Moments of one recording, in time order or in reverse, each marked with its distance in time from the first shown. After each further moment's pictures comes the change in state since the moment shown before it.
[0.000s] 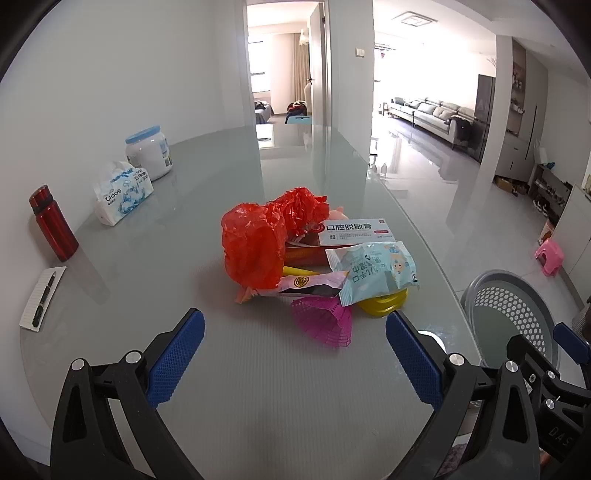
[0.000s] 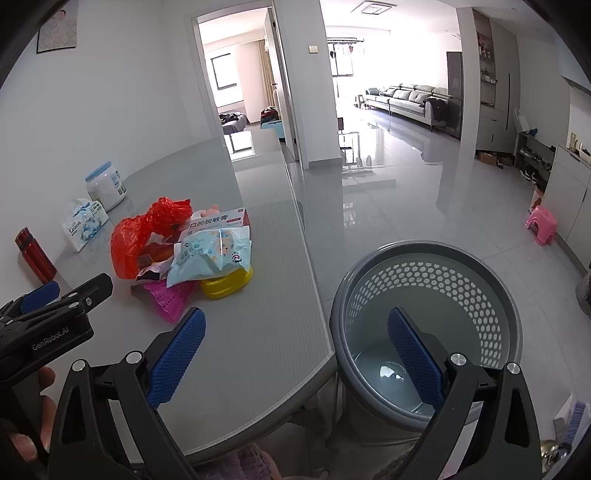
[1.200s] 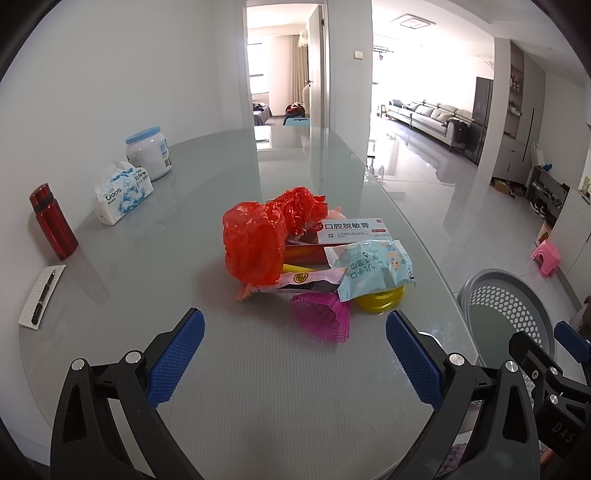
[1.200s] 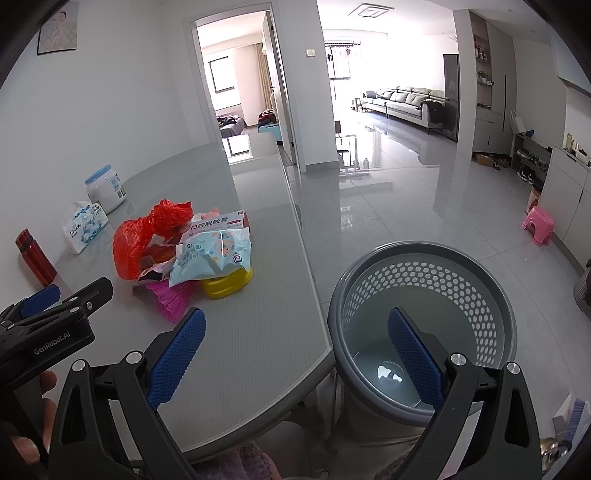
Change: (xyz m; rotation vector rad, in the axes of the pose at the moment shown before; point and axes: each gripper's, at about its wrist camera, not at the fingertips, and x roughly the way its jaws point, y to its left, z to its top) left arm -0.005 0.002 -0.004 -0.002 -0.009 -0.011; right arm -0.011 -0.003 -0.003 0.010 -0.014 -0.007
